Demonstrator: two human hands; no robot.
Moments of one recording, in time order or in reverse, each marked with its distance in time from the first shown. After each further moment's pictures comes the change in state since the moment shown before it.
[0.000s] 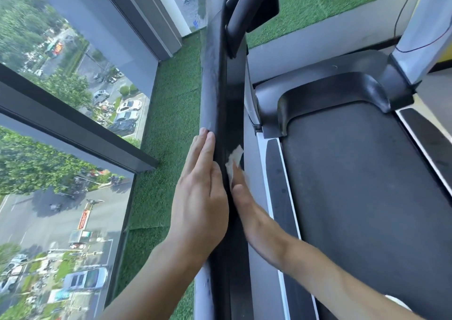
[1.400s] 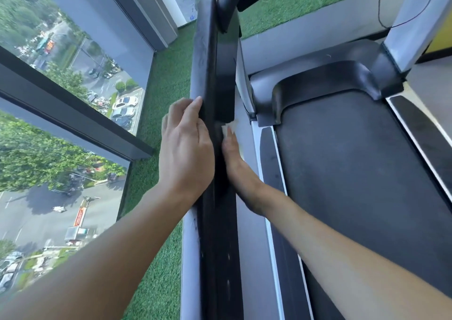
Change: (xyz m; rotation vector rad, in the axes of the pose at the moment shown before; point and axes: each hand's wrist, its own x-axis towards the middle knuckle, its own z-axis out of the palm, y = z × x) left_hand -0.003 0.003 -0.001 0.134 0.087 0.004; right_hand 0.009 0.023 0.001 -0.048 0.079 0.078
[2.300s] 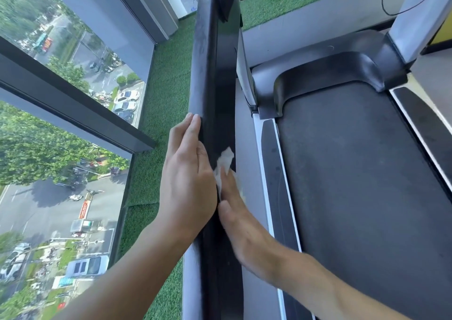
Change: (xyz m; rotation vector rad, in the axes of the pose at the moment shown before) left_hand -0.059 -0.006 -0.007 -0.122 -0.019 -0.037; right_hand -0.069 0.031 0.040 -0.138 -0.105 -0.127
